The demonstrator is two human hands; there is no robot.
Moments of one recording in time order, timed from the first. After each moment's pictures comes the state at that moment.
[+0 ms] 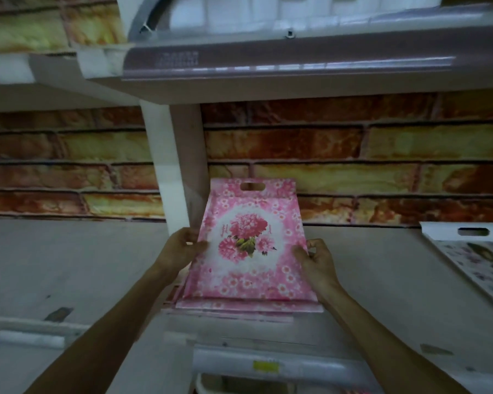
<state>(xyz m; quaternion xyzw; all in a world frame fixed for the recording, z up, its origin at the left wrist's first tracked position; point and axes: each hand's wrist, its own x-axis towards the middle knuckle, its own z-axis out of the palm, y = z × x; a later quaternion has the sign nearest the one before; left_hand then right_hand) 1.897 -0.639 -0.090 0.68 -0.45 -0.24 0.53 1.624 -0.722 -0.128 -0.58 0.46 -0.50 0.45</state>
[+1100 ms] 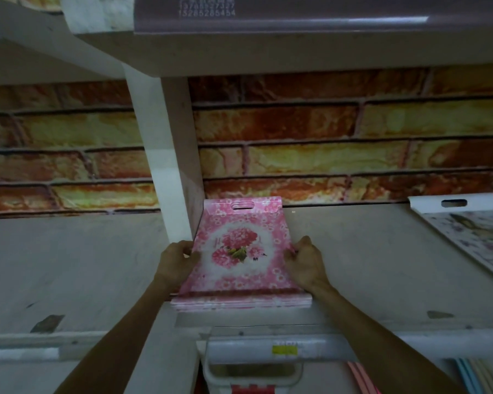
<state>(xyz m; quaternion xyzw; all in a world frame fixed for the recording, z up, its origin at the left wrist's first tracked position) 1.927 -0.639 -0.137 0.77 -0.53 -0.13 0.35 1.659 -0.709 -0.152 -0.68 0.59 -0.35 0.26</state>
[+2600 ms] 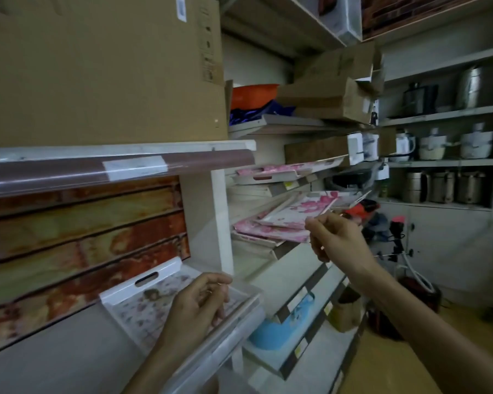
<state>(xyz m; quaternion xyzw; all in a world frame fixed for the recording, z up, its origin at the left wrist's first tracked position) 1.273 -0.634 -0.037 0.21 -0.76 -0.43 0.43 1.028 -0.510 0.033 -0.47 0.57 -0.67 0.10</state>
